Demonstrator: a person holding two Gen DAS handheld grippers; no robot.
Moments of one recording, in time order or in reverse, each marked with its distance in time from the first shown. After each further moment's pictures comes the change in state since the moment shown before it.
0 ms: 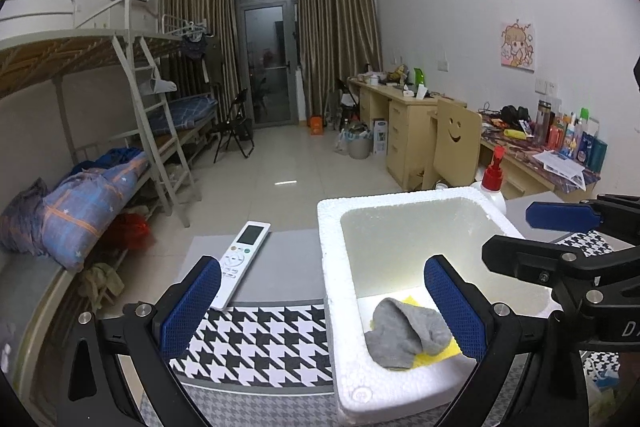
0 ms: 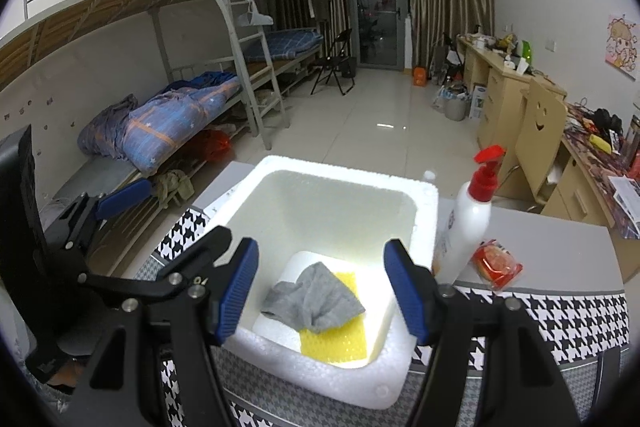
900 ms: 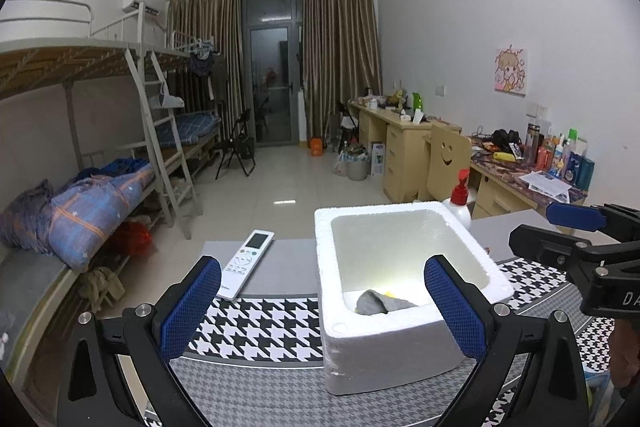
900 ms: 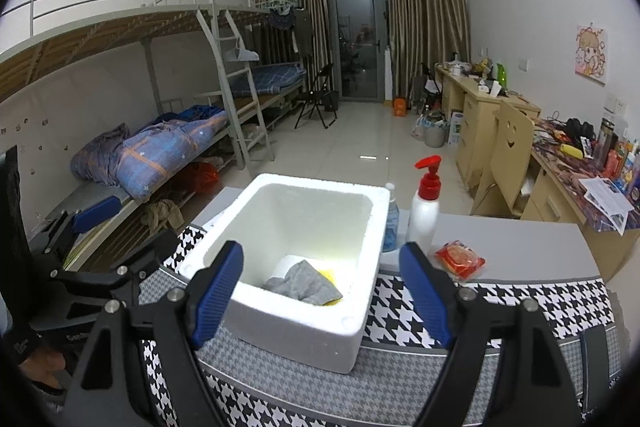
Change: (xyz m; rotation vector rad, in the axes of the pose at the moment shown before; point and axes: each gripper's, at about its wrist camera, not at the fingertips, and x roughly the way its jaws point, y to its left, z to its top) left arm -0.070 -0.009 -0.008 -0.026 -0.097 -0.004; right arm -0.062 -0.008 -0.026 0.024 -0.137 -0.053
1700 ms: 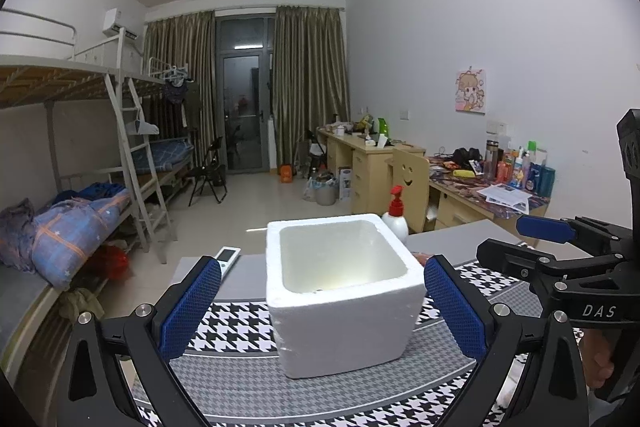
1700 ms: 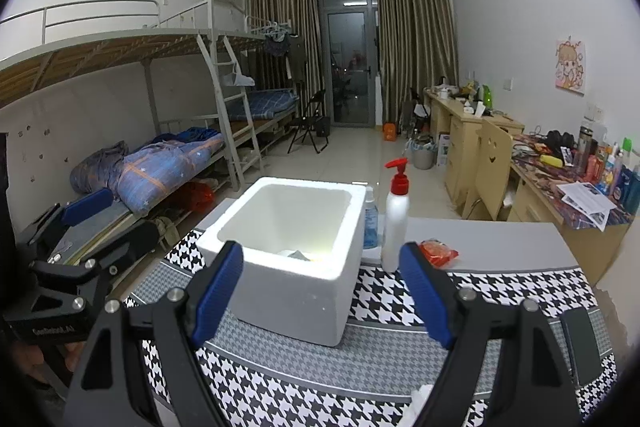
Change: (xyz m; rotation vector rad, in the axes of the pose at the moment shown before) left arm -0.062 -0.028 -0.013 0.026 -0.098 -0.116; right arm -0.058 -0.007 -0.040 0.002 -0.107 -0.028
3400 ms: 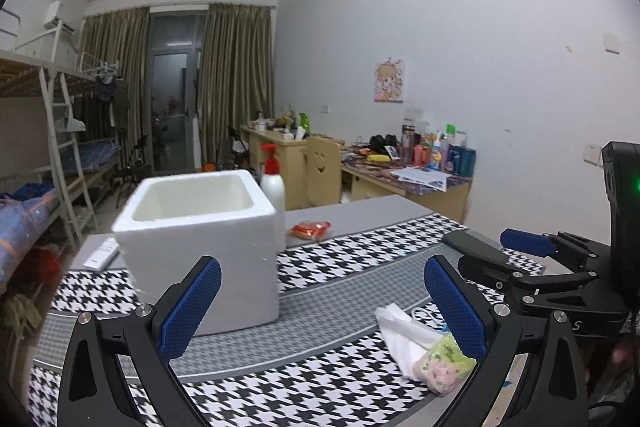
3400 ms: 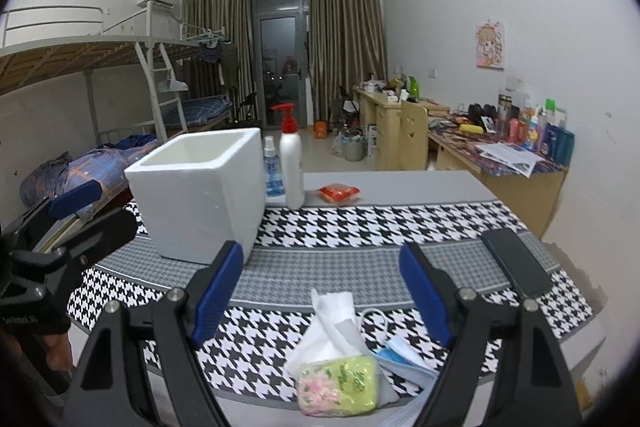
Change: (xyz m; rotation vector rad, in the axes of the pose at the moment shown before) left arm -0.014 -0.087 -0.067 0.034 0.000 -0.287; right arm -0.070 -0.063 -0.105 0.100 -0.014 -0.252
